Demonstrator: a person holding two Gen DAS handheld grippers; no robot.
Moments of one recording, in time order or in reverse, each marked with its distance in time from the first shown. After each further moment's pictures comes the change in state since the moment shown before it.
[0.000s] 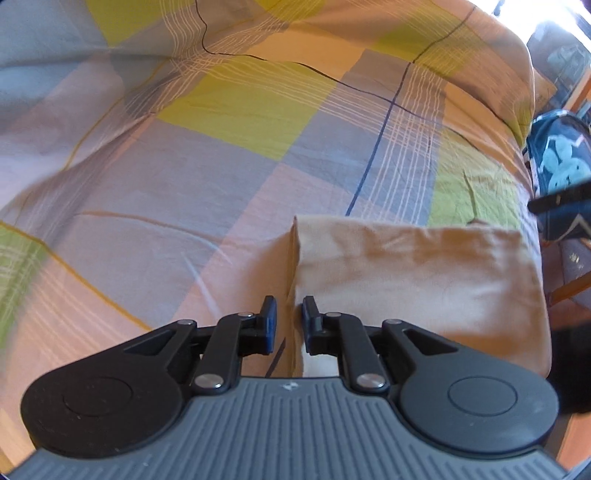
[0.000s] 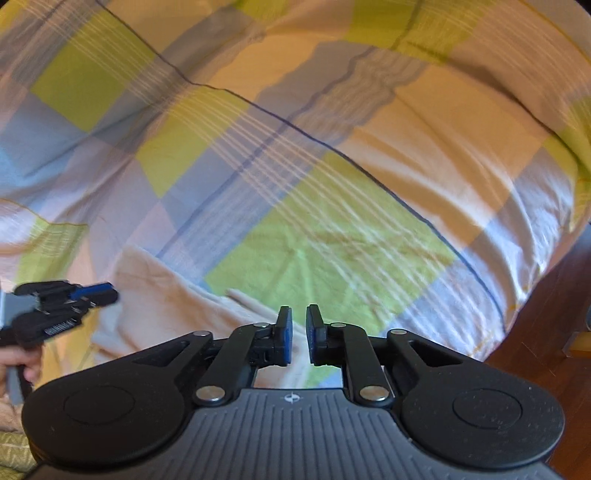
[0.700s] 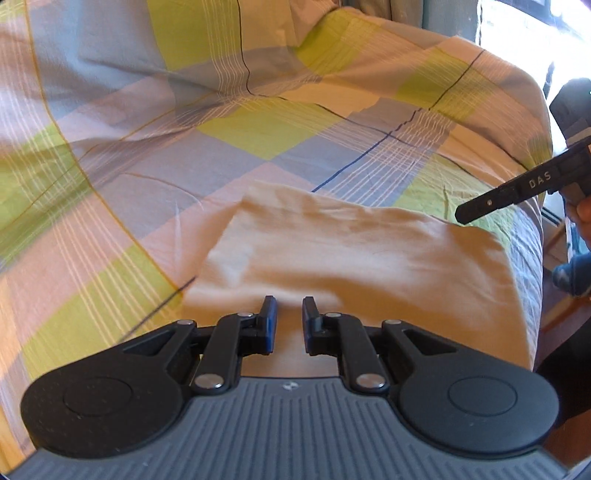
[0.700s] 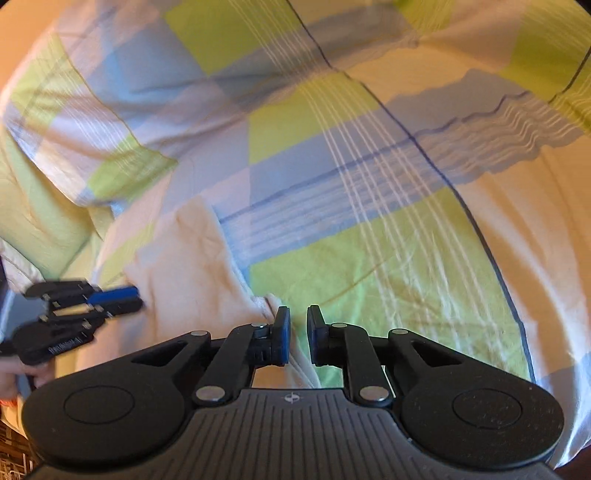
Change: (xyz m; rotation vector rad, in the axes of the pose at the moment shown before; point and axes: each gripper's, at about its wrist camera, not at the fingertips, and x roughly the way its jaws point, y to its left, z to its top) left arm -0.018 -0.111 -0.087 -0.201 -0.279 0.226; right arm 0.036 -0.019 0.000 -0.441 -0.061 0.306
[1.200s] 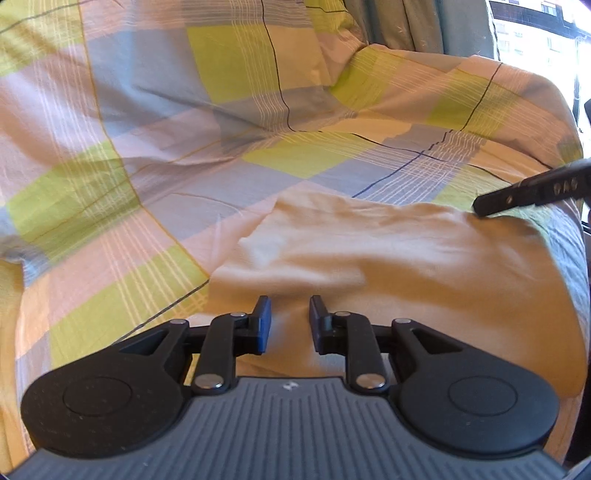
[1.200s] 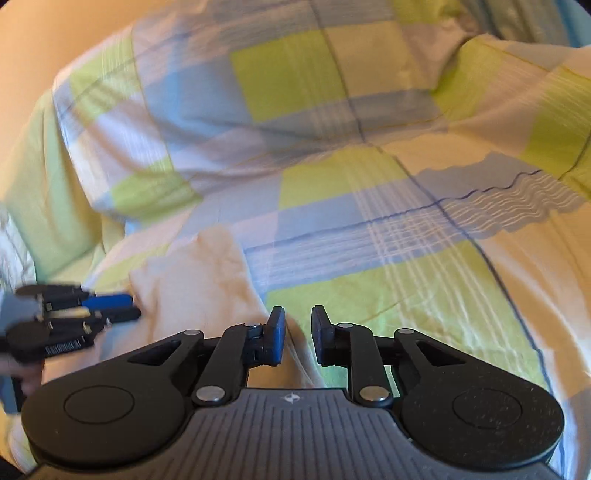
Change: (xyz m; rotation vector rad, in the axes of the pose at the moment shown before) left arm -0.004 -0.013 -0.047 0.015 -0.198 0.202; right arm 0.000 0.019 -0.046 -0.193 -0.299 -0.020
